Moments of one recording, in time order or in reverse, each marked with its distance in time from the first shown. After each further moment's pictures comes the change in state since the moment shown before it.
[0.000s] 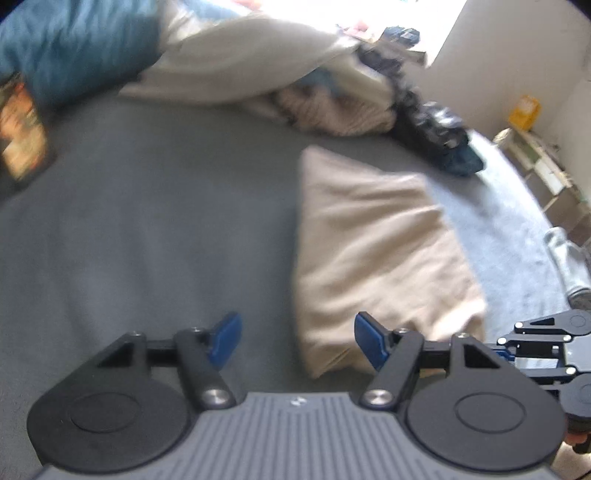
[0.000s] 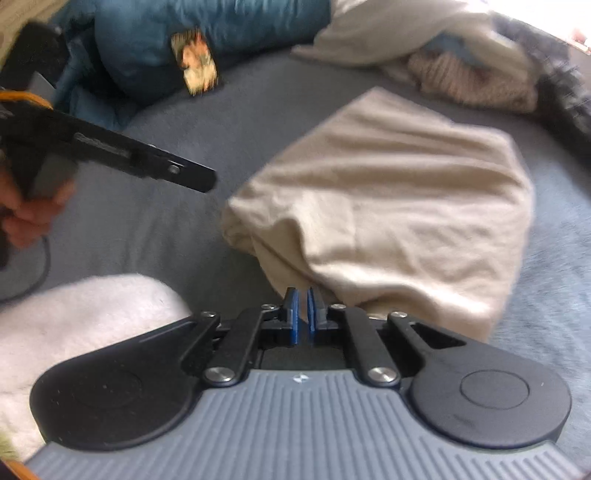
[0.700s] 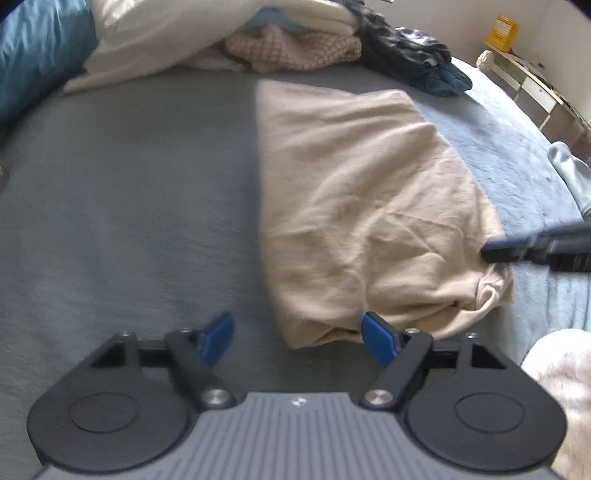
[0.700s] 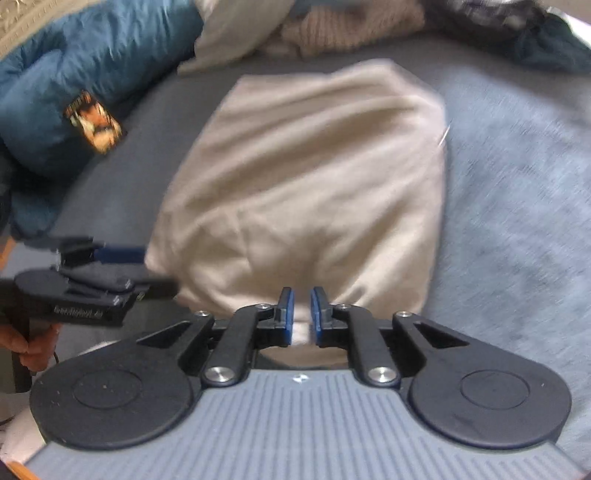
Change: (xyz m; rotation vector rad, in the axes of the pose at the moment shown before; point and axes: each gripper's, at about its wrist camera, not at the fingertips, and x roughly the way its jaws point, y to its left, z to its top) left arm 0.038 -0.021 -0.009 0.189 0.157 0.061; right arm 0.011 -0.069 0.002 0.401 0.033 -0.084
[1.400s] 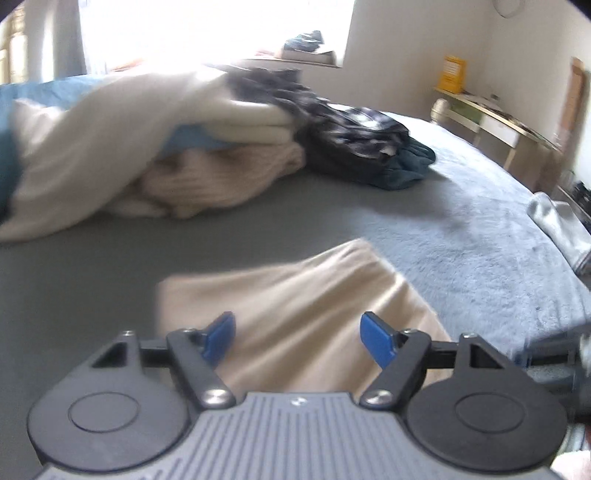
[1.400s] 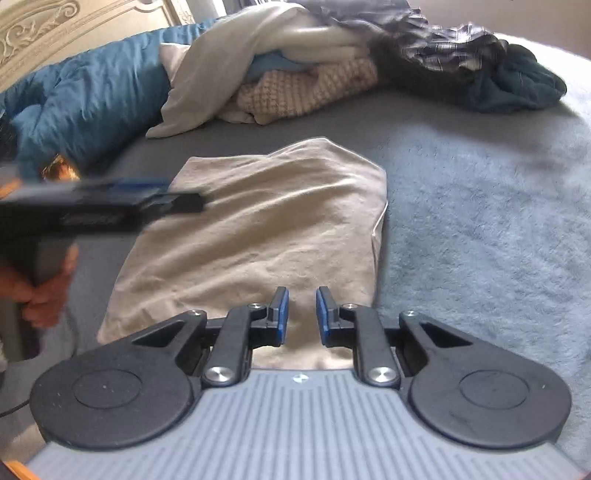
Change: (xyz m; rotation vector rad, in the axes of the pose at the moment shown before) left arm 0.071 -0.059 0.136 0.144 -0.249 -0.073; right arm 0.015 -0.055 0.029 0.056 -0.122 -0.051
